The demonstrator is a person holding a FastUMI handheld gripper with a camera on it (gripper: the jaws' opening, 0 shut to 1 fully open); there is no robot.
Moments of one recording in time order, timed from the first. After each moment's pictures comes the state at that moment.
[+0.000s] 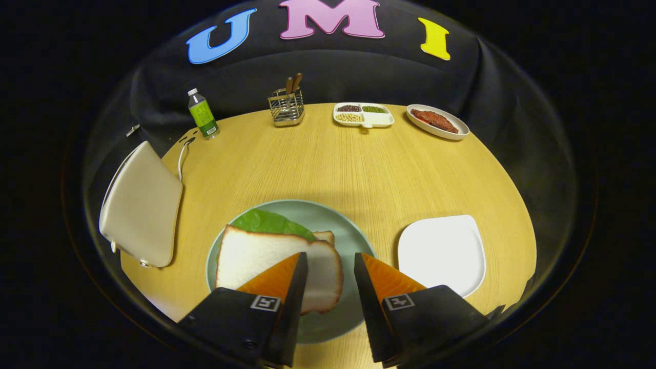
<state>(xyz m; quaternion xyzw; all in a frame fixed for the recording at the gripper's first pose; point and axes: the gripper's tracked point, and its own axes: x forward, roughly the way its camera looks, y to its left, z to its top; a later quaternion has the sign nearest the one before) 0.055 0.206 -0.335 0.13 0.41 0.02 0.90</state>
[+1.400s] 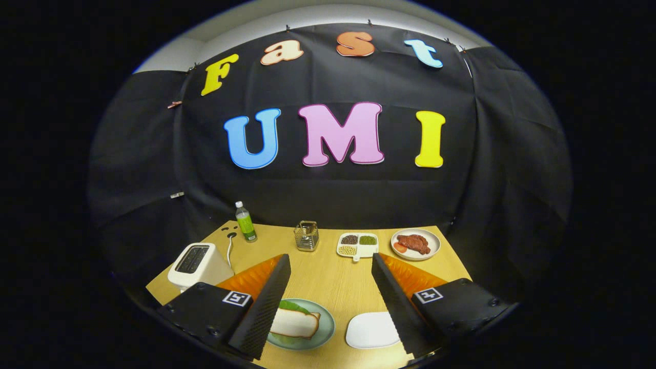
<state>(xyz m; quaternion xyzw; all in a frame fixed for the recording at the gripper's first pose) 0.039 0.093 -0.050 0.13 0.12 0.07 0.98</state>
